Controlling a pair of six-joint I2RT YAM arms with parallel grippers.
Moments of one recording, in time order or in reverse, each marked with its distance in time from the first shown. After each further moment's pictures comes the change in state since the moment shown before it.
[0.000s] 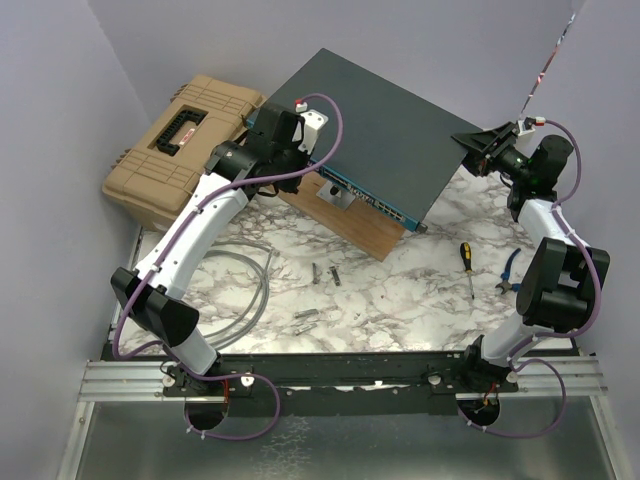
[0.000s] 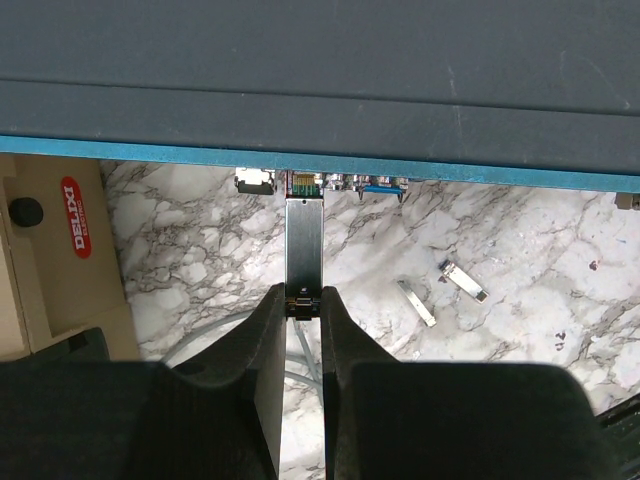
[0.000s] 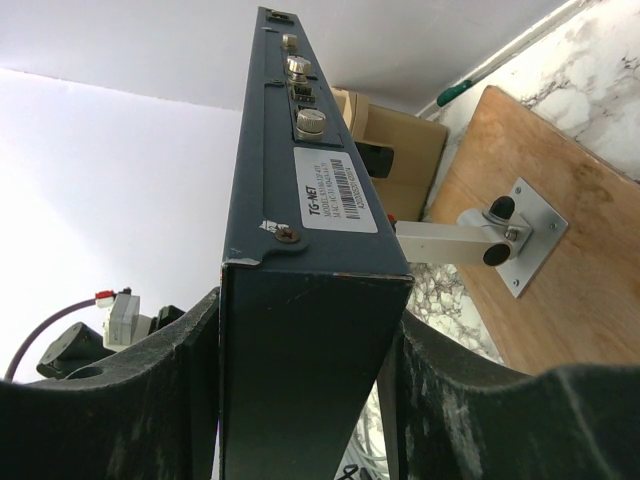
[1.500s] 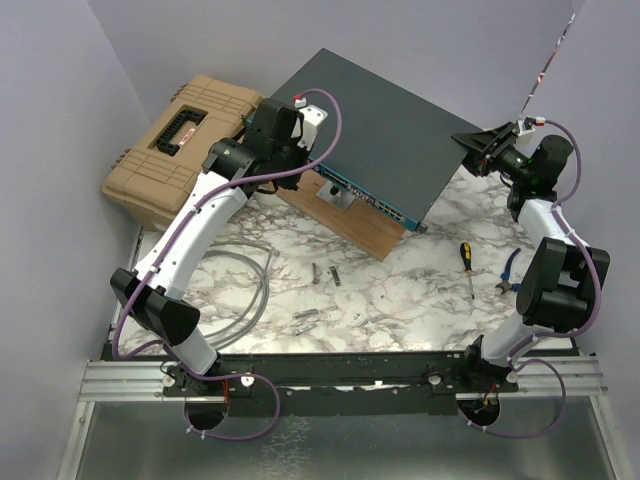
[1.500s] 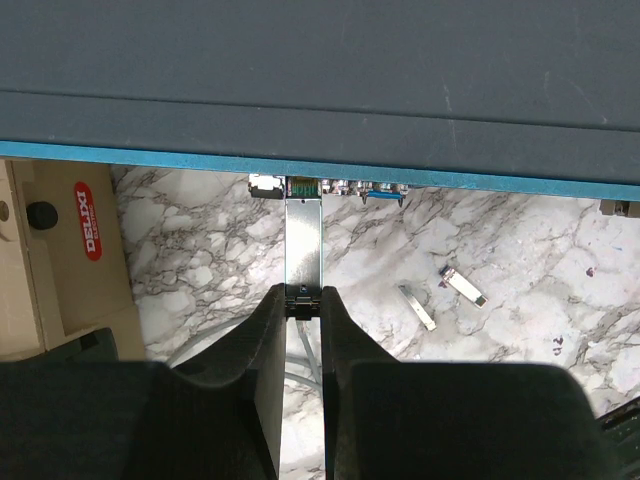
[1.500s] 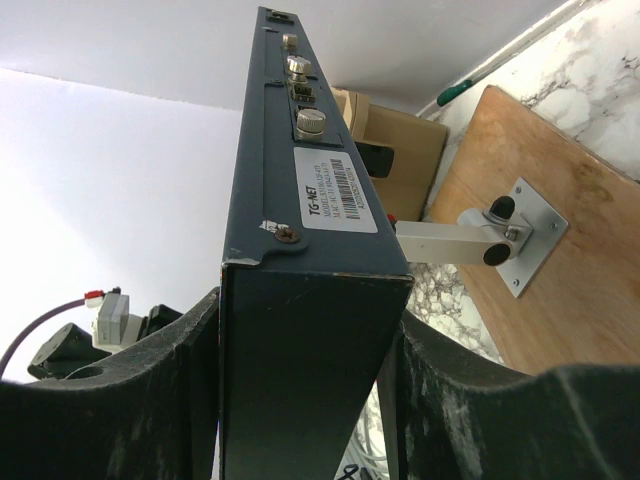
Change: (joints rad) left arm -0.002 0.005 0.042 -0.016 -0.009 -0.002; right arm 0.000 0.001 0.000 0.001 -0.001 0.001
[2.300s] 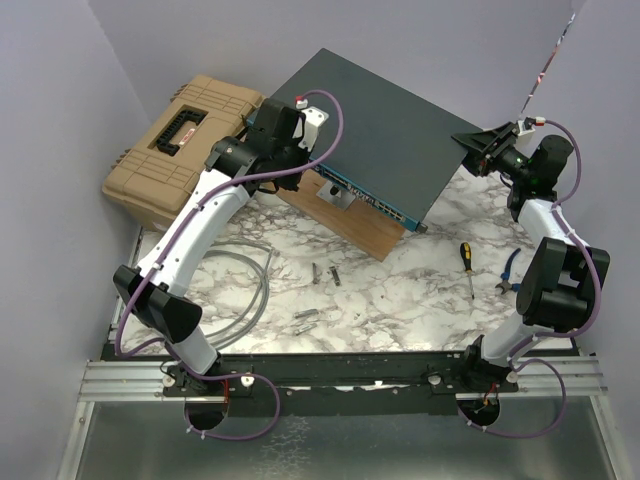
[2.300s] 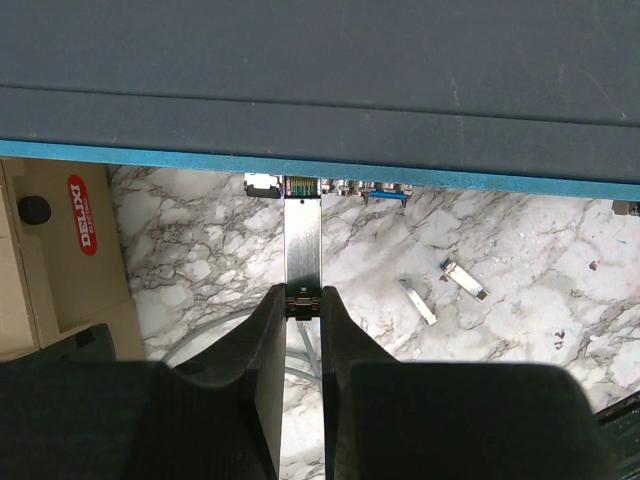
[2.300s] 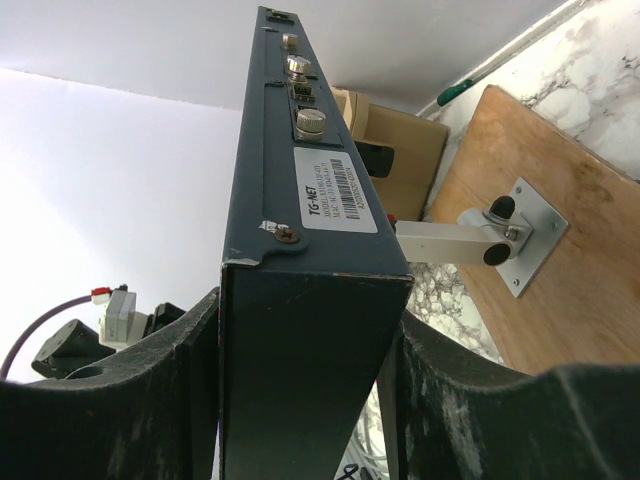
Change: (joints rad) left arm 0.000 0.019 0.010 -0.020 0.002 0.000; right arm 0.000 0.001 0.000 0.001 -0.002 0.000
